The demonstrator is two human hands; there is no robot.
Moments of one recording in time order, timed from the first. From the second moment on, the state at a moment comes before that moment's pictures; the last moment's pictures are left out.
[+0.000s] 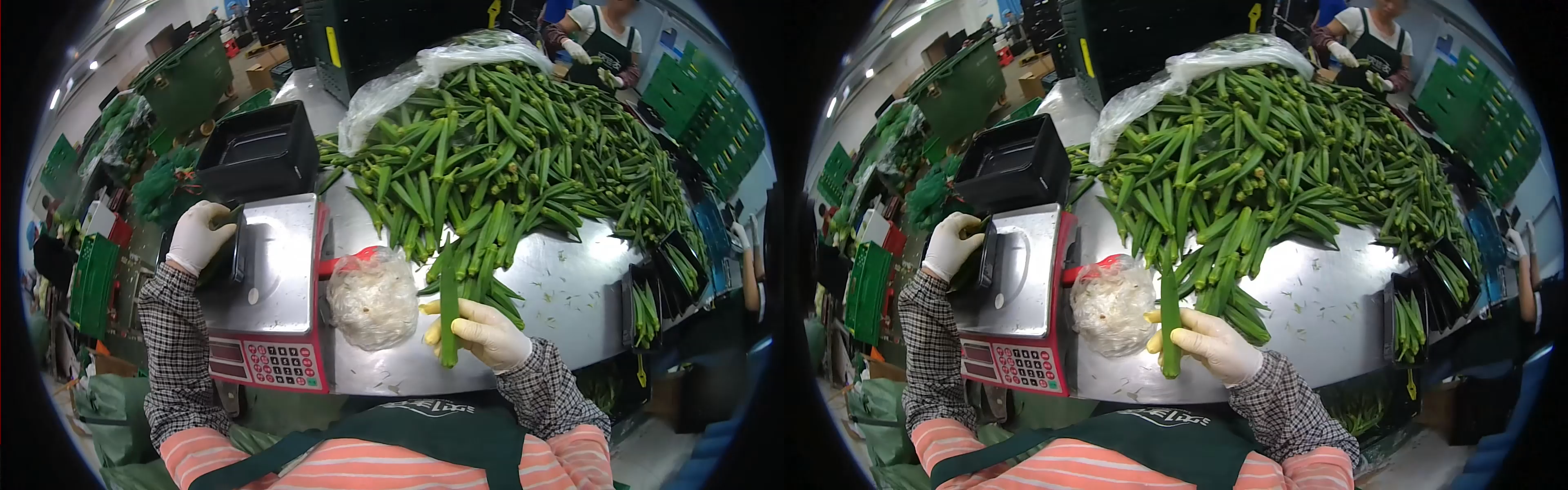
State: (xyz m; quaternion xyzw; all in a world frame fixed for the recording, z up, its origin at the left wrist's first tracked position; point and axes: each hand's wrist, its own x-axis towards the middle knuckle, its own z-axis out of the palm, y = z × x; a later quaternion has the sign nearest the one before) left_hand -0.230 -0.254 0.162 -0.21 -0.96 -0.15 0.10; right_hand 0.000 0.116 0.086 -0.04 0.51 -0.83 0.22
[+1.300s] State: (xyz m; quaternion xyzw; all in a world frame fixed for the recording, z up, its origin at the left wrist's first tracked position) left_hand -0.092 0.026 0.062 -0.52 -0.84 0.00 -0.16; right_hand 0.132 0.229 0.063 0.11 0.94 -0.29 -0.17
